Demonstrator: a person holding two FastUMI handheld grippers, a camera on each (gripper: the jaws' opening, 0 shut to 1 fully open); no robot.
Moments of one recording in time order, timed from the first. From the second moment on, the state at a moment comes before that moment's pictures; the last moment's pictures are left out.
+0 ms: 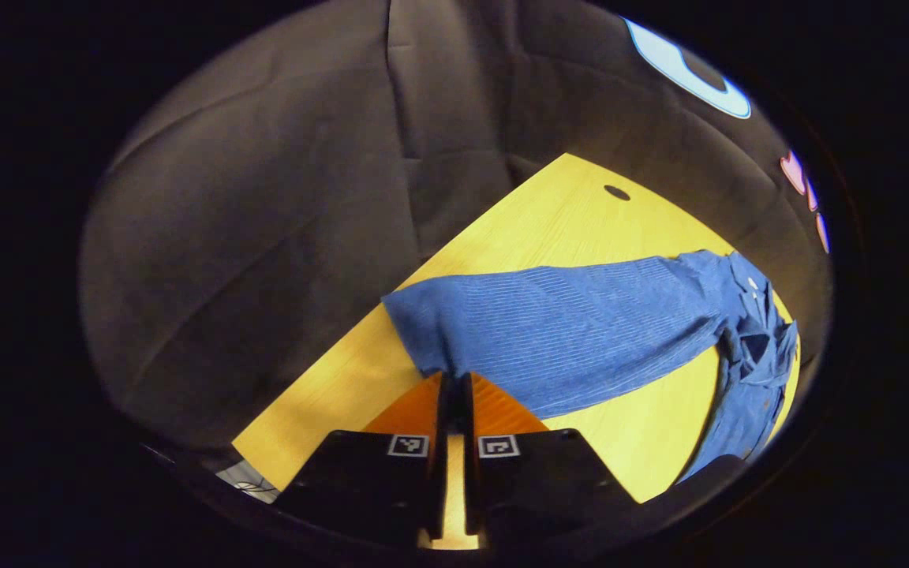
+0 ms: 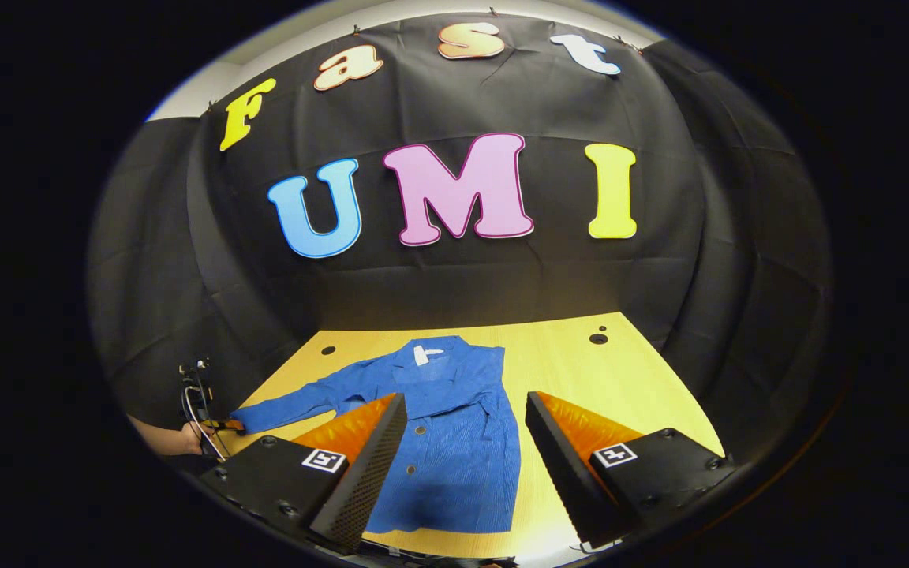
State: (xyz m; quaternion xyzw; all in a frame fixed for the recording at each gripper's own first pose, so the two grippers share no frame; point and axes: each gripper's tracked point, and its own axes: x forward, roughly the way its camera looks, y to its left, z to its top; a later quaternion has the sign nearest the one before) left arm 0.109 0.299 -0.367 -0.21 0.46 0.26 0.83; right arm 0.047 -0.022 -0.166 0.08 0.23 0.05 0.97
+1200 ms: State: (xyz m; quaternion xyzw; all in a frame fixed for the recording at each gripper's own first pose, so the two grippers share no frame) left arm 0.335 -0.219 -0.207 -0.23 0.37 -0.19 0.88; right arm 0.023 -0.102 -0.260 0.11 0.31 0.01 0.94
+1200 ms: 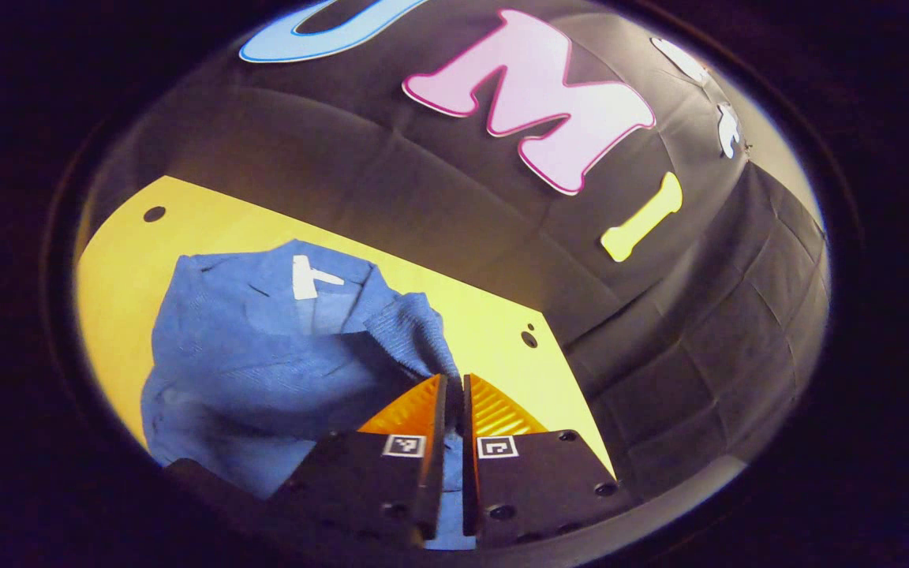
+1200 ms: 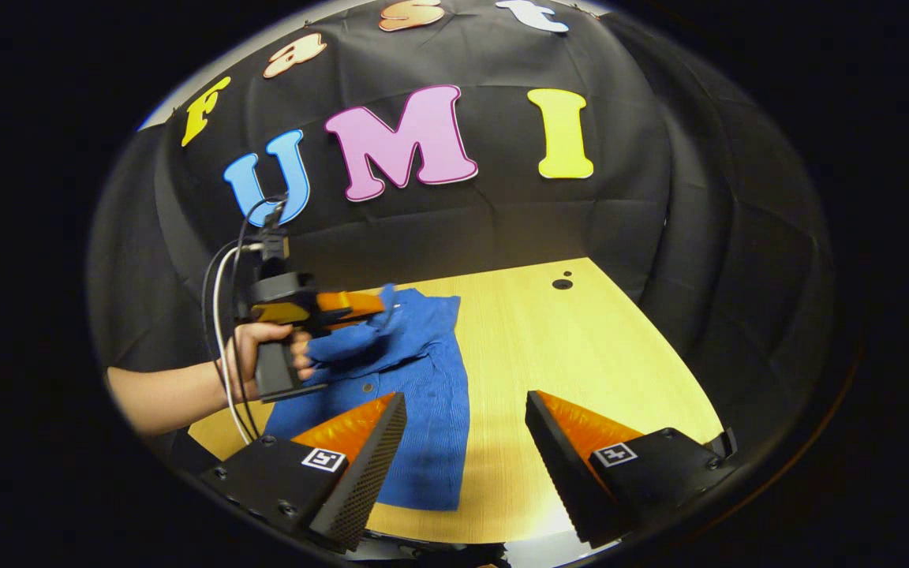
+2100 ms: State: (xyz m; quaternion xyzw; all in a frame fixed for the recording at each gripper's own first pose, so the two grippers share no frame) left arm 0.022 0.016 -0.288 -0.03 0.50 0.01 0.87; right arm -0.036 -0.040 -0.419 0.16 0.53 0.01 0.84
